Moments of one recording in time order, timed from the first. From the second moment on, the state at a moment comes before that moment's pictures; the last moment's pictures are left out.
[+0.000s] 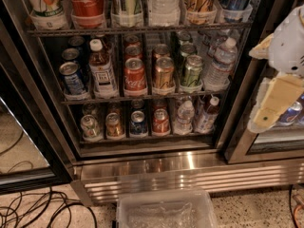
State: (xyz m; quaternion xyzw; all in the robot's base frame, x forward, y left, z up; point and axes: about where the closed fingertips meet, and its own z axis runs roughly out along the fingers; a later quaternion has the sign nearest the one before) arm 0.446 -0.207 0.972 -0.60 0.78 -0.03 0.18
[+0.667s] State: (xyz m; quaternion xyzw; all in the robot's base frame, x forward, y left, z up) arm 0.478 -0.170 0.960 -0.57 0.77 0.02 0.28
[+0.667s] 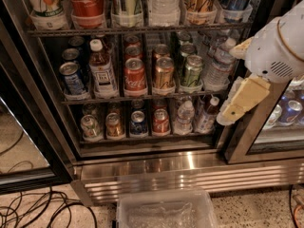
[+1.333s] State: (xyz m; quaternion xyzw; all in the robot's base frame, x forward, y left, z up) arm 0.487 -0.152 0.955 -0.55 0.77 0.04 0.31
